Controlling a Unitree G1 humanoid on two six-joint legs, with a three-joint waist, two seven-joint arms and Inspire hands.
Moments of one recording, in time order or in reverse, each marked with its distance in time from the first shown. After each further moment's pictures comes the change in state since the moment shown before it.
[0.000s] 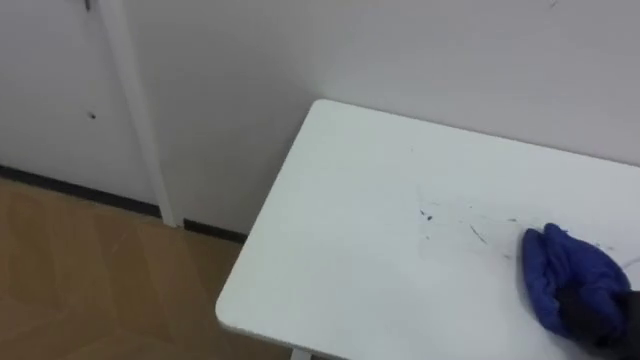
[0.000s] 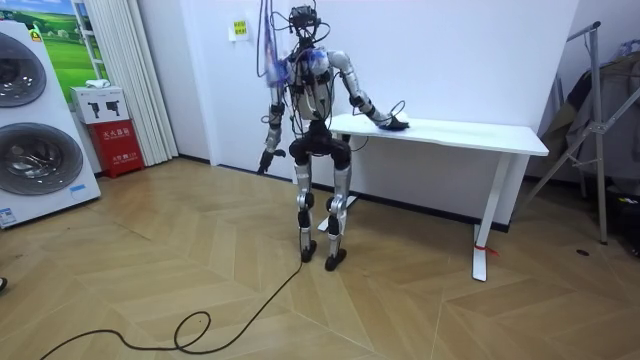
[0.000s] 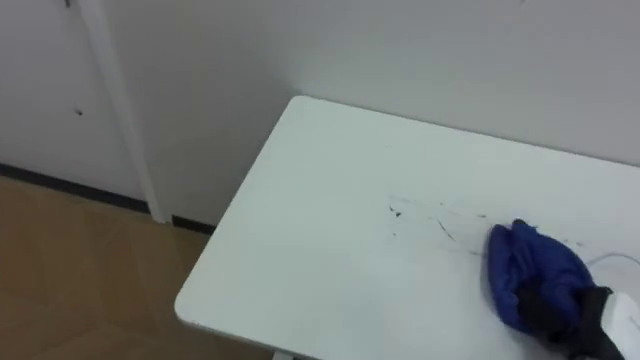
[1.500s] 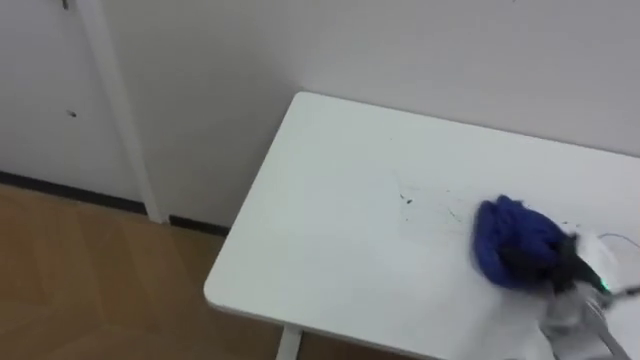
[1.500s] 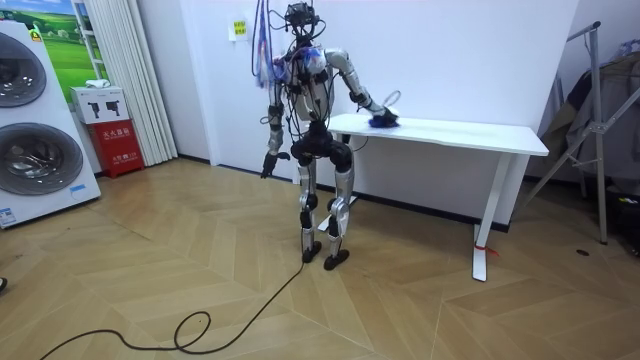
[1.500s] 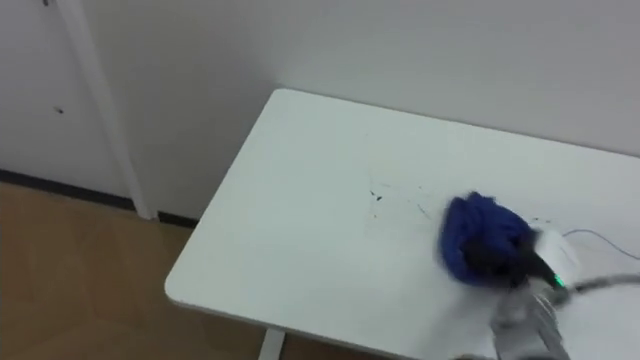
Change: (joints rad) left arm -0.035 0.006 -0.087 0.020 -0.091 0.033 0.000; right arm -0.455 0.078 0.373 -0.085 -0.120 0.286 0.282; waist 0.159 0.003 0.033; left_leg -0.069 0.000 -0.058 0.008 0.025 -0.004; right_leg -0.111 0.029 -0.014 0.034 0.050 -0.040
